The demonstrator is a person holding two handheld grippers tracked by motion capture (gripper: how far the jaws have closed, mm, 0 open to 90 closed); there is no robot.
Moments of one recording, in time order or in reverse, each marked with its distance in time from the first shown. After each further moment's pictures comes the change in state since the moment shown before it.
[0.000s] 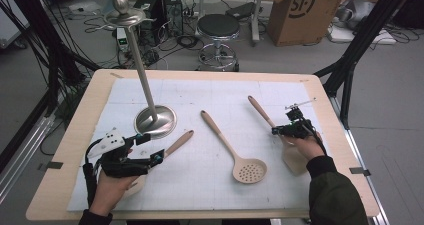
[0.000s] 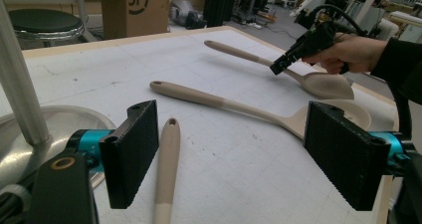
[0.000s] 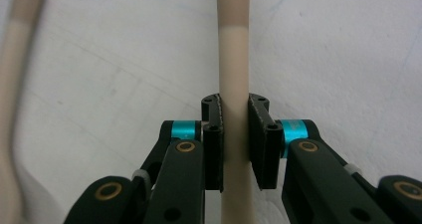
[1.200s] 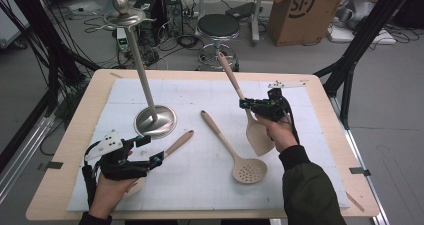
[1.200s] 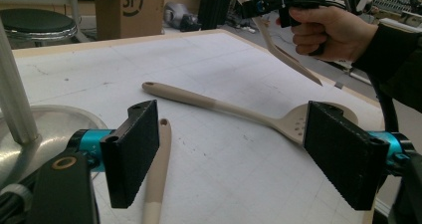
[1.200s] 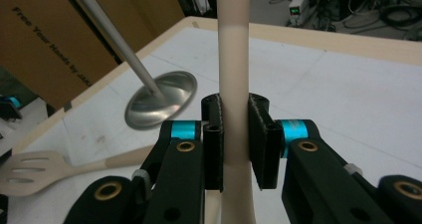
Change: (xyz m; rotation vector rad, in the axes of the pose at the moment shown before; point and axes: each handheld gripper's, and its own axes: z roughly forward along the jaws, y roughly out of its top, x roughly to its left) left arm -0.003 -0.001 -0.005 -0.019 -0.026 -0.018; right arm 0.091 0.065 -0.013 -0.445 0.303 -0.091
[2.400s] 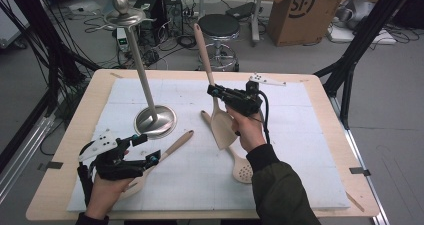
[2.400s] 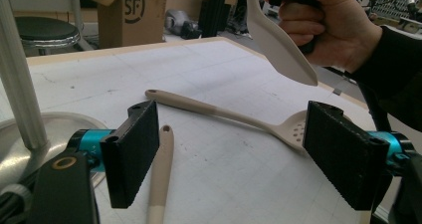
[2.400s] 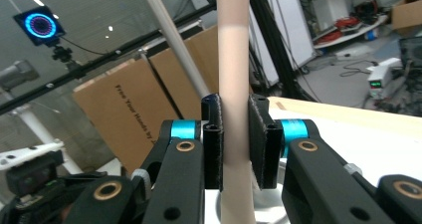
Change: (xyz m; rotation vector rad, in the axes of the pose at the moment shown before) left arm 0.001 0.005 -0.008 -0.024 0.001 0.000; right arm 0.069 0.024 0.044 -0.295 0.263 0.048
